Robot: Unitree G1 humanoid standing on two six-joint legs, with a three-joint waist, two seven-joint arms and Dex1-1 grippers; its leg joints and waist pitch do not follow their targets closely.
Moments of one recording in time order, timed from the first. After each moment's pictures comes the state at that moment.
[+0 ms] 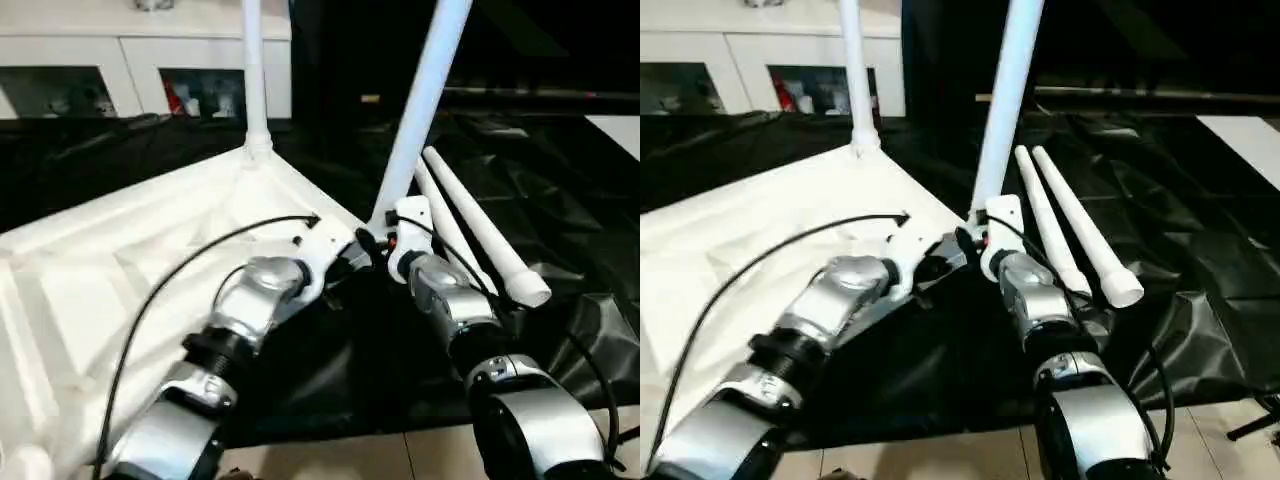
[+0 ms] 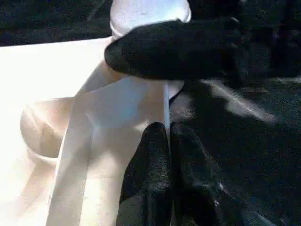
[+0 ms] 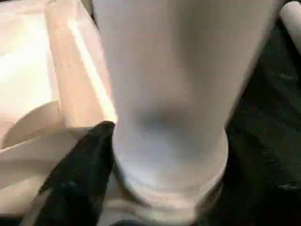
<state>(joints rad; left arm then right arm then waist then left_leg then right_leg) -0.68 0.05 -0.25 0.65 0.11 0.34 -0.54 -0.75 -0.02 -0.05 1.02 0.10 0.02 0.22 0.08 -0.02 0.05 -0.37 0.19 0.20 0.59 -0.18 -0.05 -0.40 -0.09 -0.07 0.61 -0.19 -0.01</state>
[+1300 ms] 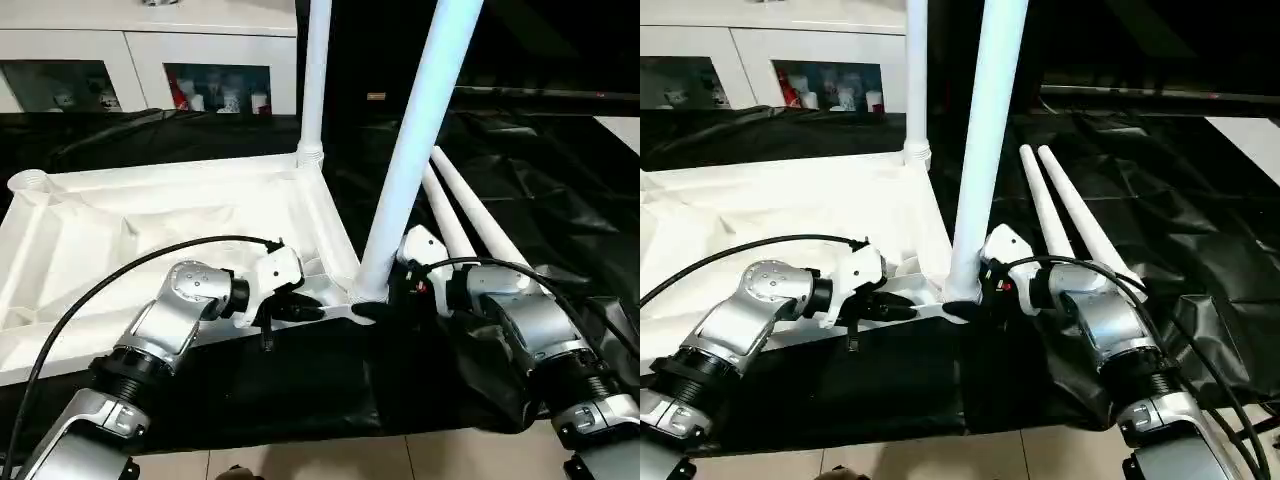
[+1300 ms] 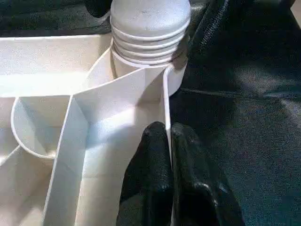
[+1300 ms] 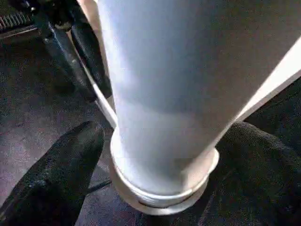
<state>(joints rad) -0.52 0.39 -0.31 0.43 -0.01 0.16 -1.16 -0.52 -0.40 0.24 0.46 0.10 0.19 1.07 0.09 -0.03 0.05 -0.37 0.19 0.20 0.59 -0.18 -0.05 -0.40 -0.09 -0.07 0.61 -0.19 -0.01</state>
